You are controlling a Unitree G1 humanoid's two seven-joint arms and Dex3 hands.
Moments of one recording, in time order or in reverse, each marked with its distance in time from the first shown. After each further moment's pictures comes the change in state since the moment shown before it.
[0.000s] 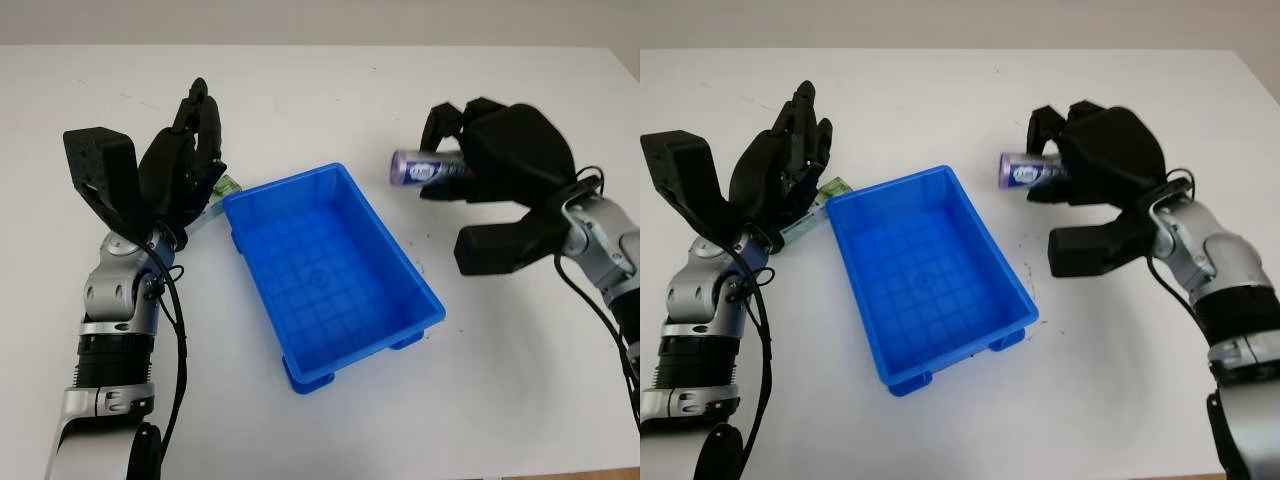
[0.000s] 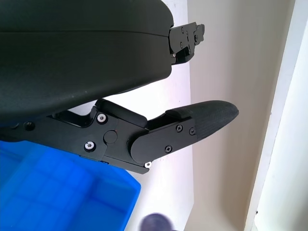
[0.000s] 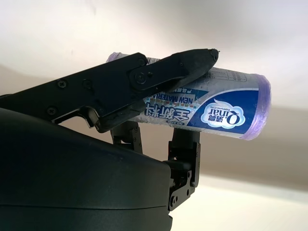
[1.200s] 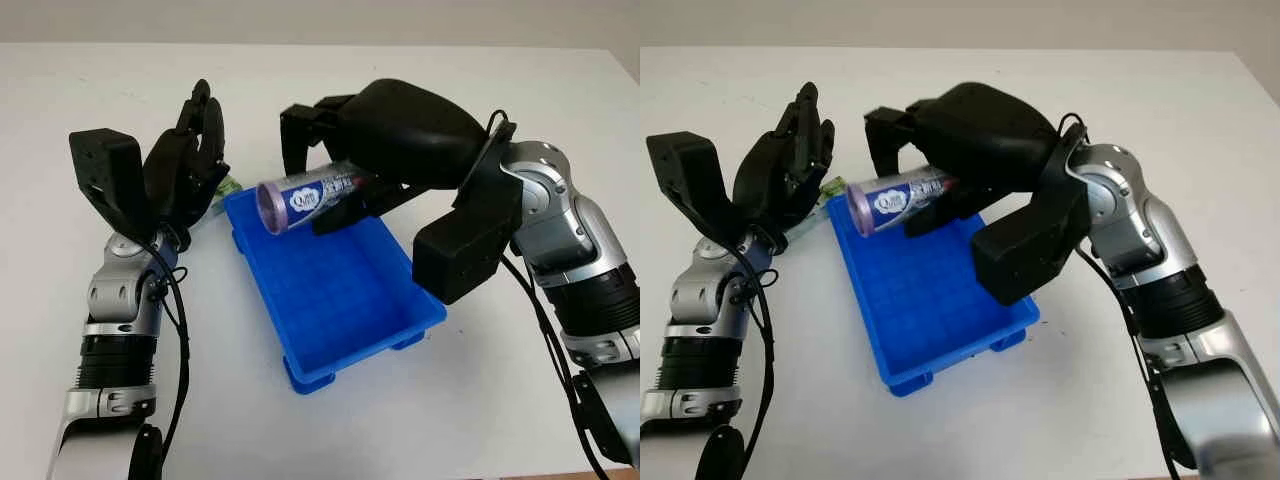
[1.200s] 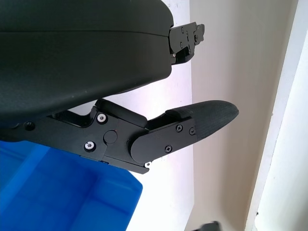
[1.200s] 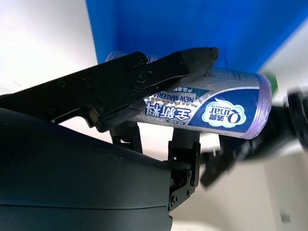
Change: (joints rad) left arm 0.004 -0.006 -0.011 0.000 0.000 -0.003 0.018; right arm 0.052 0.171 0.018 -0.570 0.414 -0.002 0.852
